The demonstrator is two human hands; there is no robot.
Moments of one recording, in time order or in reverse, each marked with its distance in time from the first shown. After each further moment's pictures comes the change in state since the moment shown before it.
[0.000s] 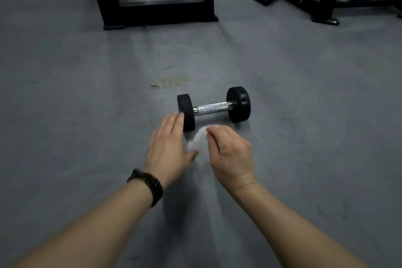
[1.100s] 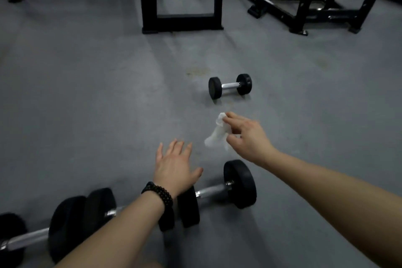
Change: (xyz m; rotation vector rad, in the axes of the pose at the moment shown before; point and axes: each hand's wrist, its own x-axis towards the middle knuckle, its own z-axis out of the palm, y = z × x) left_hand -0.344 -0.057 -0.224 0.156 -0.234 0.004; right_hand -0.078 -0.340 -0.191 -0.032 -0.592 0.237
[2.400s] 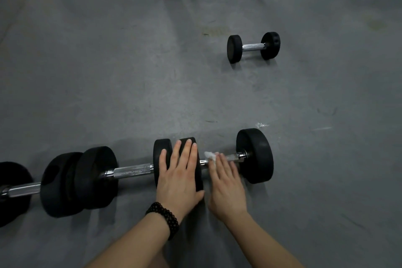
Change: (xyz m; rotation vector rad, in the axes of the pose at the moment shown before) left_hand -0.078 0.005 0.127 0.207 0.031 -0.030; right_hand -0.143 0.092 0.241 -0.419 -0.254 0.013
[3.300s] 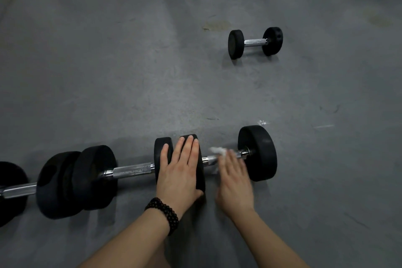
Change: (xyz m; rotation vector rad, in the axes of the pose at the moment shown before) left_hand 0.010 -0.008 -0.003 -0.004 -0.029 0.029; right_hand 0.005 0.012 0.003 -0.006 0.099 0.058
